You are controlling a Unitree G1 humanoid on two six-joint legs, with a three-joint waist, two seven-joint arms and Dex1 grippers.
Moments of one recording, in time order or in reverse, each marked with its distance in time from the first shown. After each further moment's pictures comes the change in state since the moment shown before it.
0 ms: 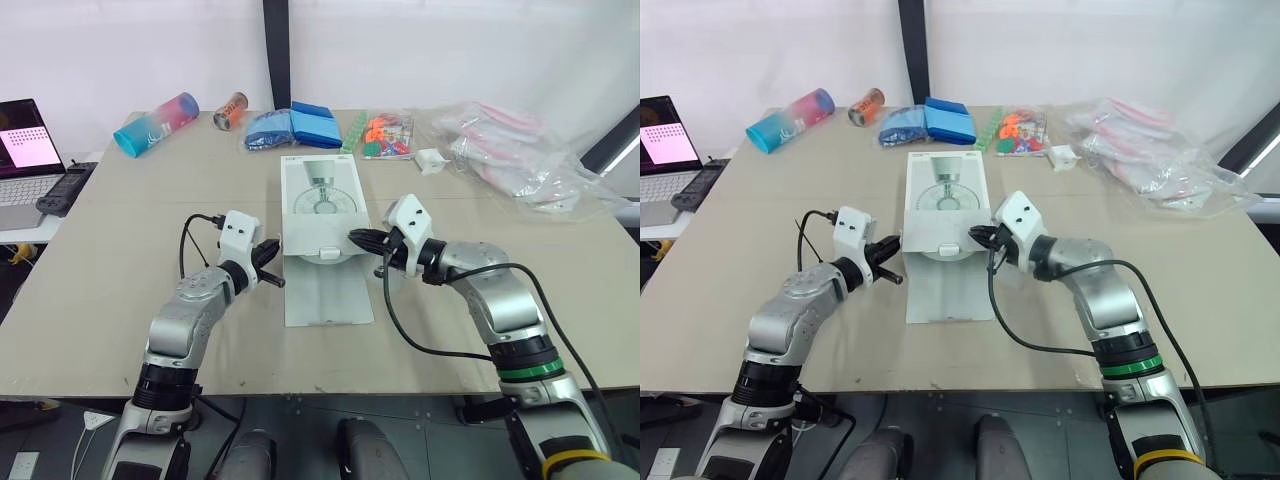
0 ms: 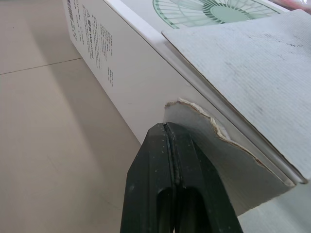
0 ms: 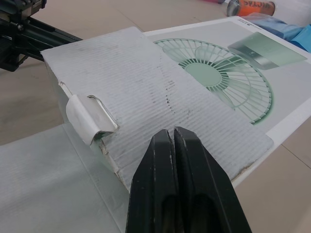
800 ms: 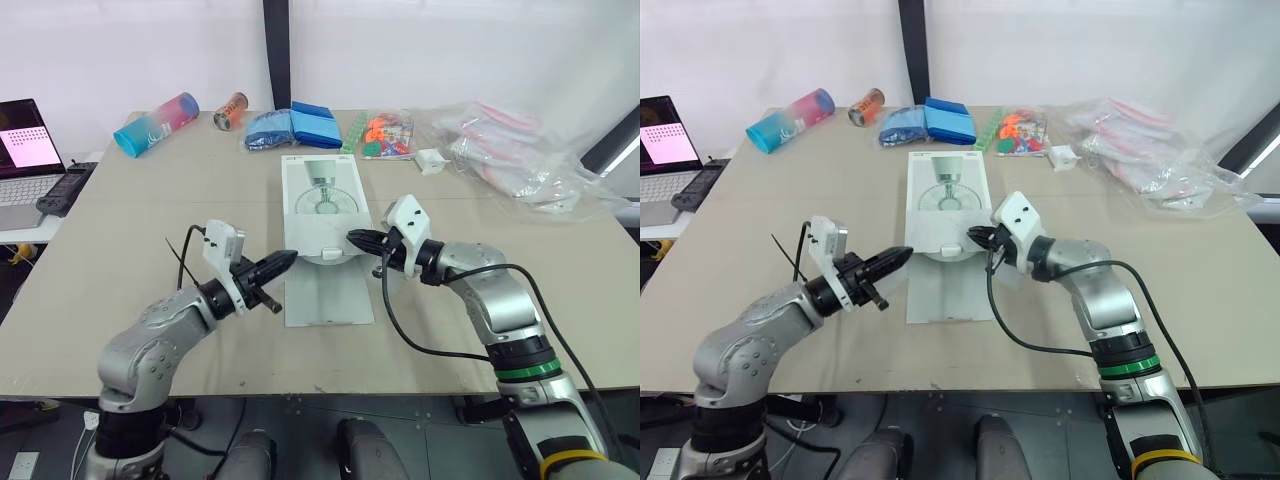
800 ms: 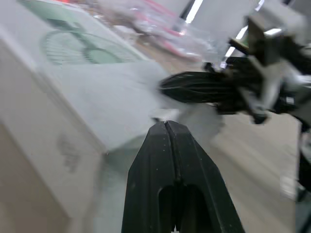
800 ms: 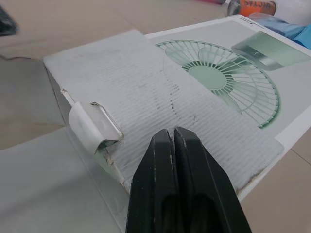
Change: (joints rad) left arm 0.182 0.072 0.122 -0.384 -0.467 0.213 -0.159; right arm -0.001 0.010 0.003 0.007 0.005 0.003 0.004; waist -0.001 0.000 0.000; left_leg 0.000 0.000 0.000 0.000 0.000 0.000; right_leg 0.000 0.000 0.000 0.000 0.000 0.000
